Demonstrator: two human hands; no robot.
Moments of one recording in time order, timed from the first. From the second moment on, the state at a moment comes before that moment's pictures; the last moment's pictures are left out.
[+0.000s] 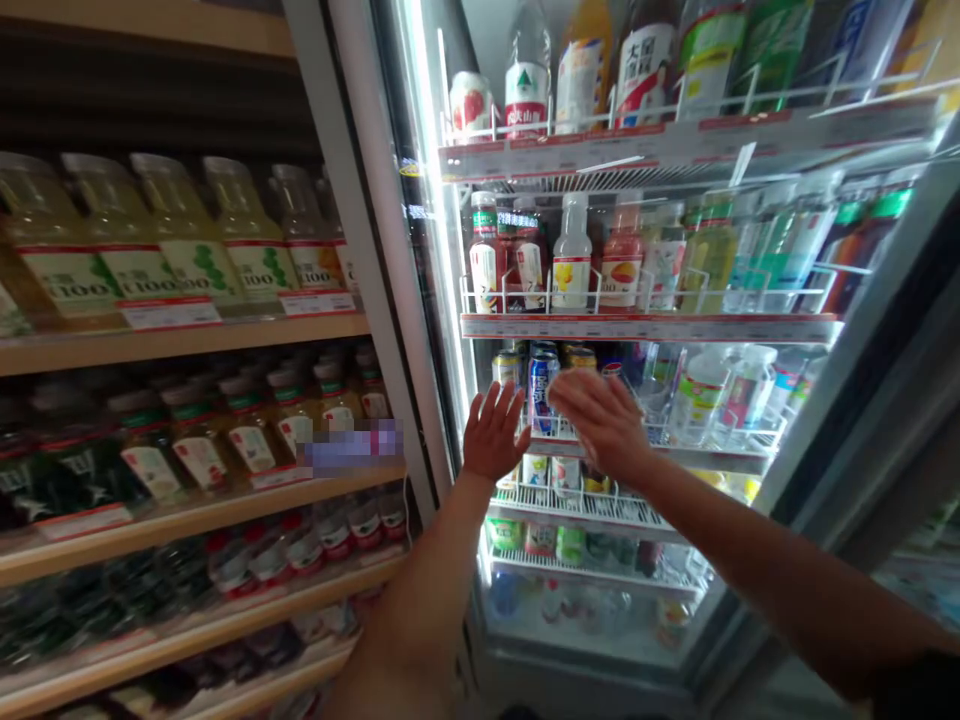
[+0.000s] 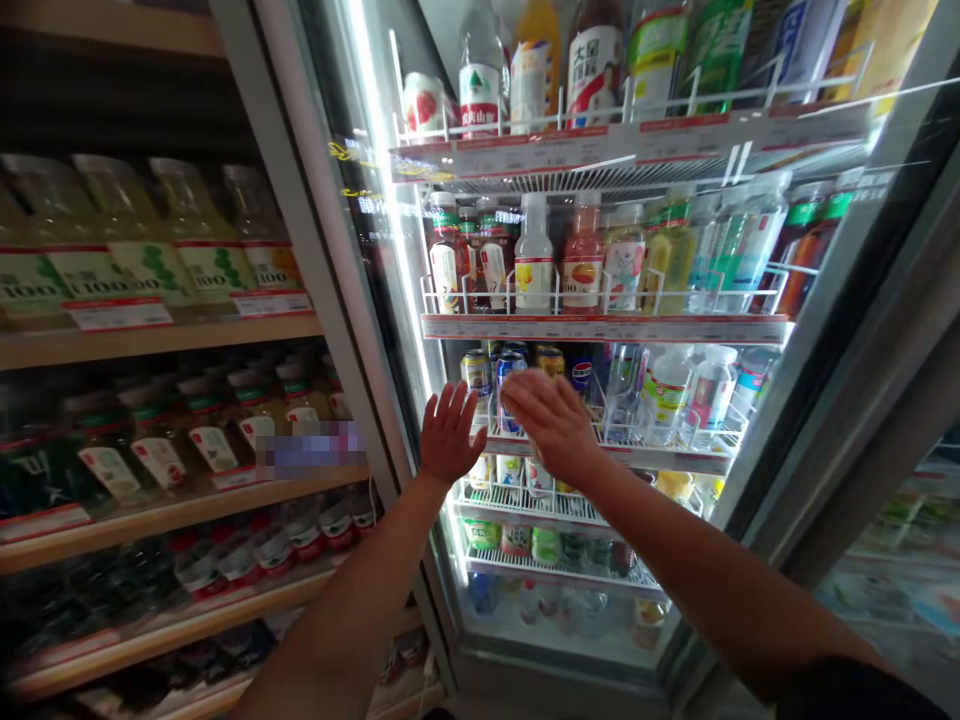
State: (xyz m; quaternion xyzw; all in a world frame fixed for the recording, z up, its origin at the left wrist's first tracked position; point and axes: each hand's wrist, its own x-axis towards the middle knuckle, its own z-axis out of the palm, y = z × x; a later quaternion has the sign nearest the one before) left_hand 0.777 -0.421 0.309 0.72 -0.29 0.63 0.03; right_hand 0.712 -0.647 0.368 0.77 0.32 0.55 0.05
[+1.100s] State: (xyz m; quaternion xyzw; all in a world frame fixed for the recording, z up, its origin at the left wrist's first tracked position) left_hand 0.777 -0.422 0.310 0.72 -0.28 0.63 0.03; right_hand 0.674 -0.778 0.299 0.80 0.26 0.53 0.10
